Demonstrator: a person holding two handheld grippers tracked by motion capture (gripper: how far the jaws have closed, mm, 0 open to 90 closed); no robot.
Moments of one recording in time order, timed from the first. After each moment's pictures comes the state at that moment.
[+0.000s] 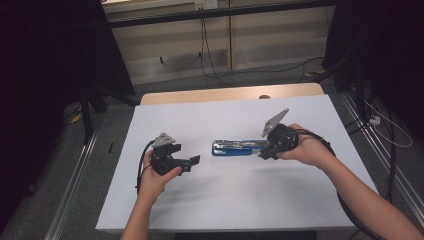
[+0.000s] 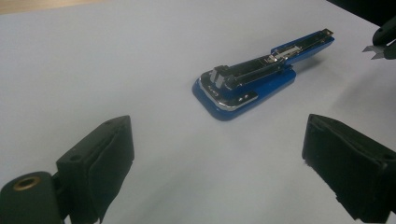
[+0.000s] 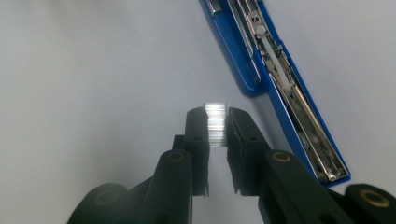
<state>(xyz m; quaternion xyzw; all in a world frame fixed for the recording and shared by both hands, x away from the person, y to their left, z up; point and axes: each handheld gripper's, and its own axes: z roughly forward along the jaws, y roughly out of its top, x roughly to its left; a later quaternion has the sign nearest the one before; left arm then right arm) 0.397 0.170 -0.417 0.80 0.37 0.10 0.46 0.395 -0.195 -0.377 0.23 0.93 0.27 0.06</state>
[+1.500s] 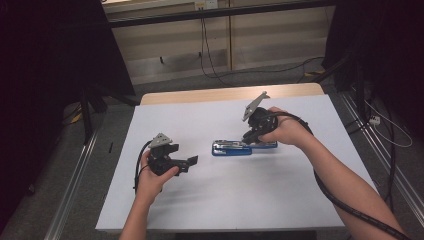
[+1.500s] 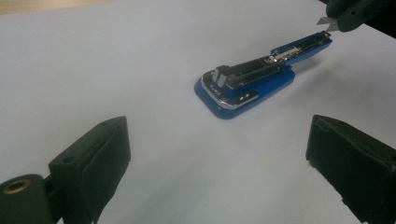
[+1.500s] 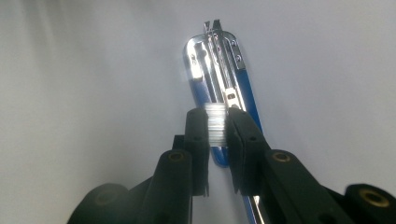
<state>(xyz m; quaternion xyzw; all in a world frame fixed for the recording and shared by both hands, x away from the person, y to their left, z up) 0.396 0.176 -0.417 0.80 0.37 0.10 0.47 0.445 -0.156 -0.360 0.19 0.94 0.28 0.06</state>
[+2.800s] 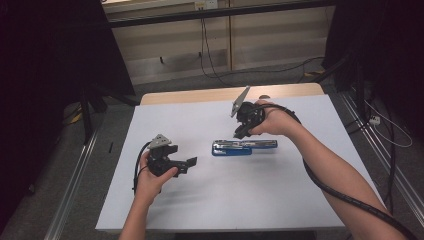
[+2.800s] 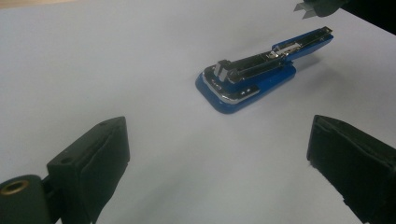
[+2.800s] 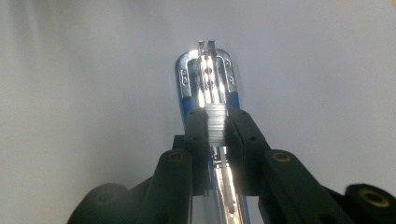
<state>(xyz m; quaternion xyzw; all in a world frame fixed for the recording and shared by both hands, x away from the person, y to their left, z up) 0.395 0.179 -0.419 0.80 0.37 0.10 0.47 0.468 -0.129 -0.352 0.15 0.96 0.24 0.06</state>
